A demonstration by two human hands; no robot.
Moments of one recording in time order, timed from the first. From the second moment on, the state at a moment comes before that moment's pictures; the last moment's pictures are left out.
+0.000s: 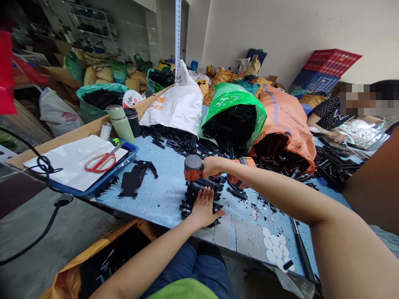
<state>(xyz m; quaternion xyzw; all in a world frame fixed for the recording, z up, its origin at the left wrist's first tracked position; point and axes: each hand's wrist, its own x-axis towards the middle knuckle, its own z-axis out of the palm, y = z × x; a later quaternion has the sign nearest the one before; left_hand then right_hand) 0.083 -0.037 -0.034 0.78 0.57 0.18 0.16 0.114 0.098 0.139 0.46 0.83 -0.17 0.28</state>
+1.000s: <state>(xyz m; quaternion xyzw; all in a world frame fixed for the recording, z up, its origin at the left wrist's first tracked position) 0.080 -0.056 -0.027 0.72 0.59 0.18 0.32 0.096 -0.010 0.154 0.36 0.87 -0.07 0.34</state>
